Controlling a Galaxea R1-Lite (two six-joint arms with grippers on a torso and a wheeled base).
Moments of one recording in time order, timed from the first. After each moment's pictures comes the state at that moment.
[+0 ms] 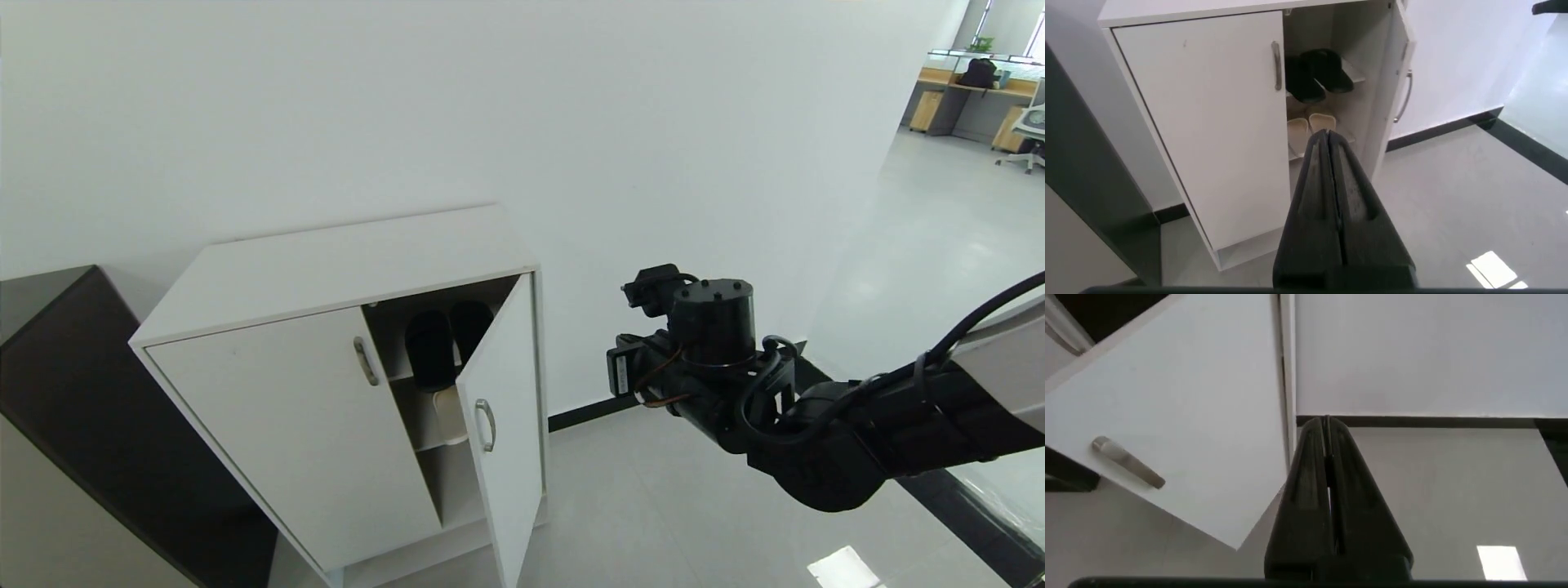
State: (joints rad) left arm -0.01 0.00 0.00 0.00 -0.02 -0.01; right arm 0.72 2.00 -1.07 -0.70 -0.37 0.06
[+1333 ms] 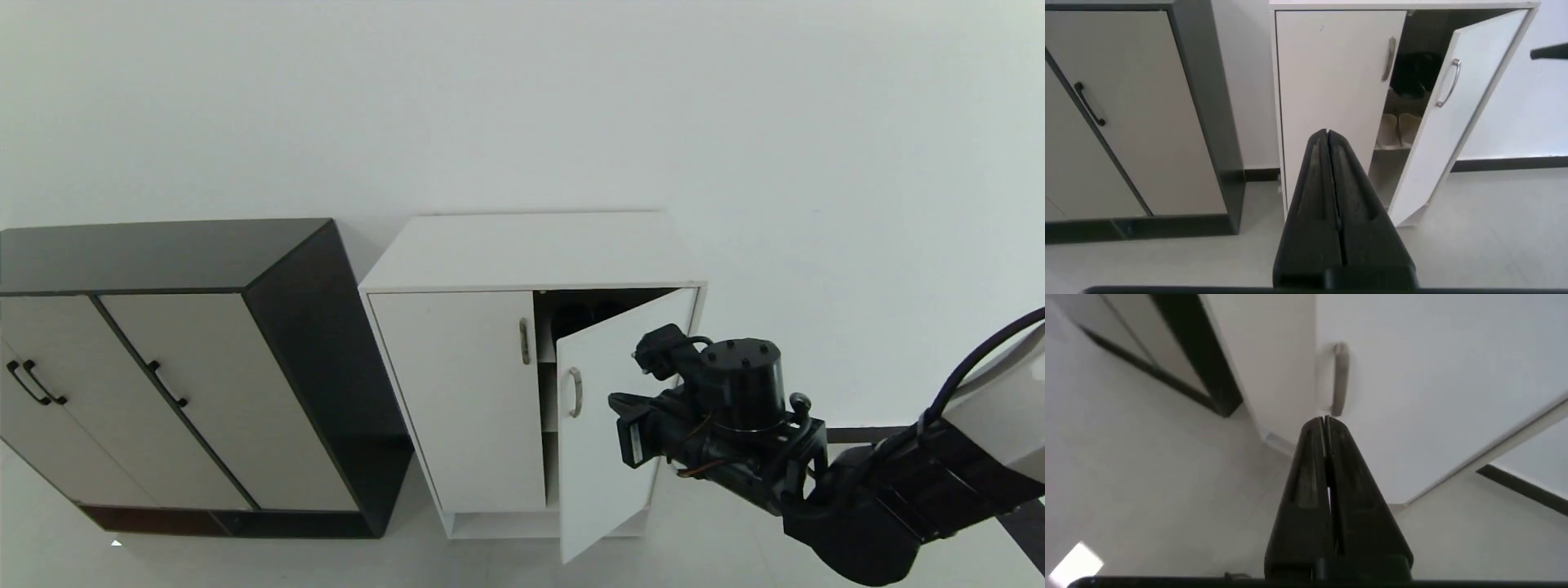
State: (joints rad) left arm -0.01 0.00 0.00 0.00 -0.01 -0.01; right arm 0.71 1.99 -0.79 -0.91 -0.10 0.05
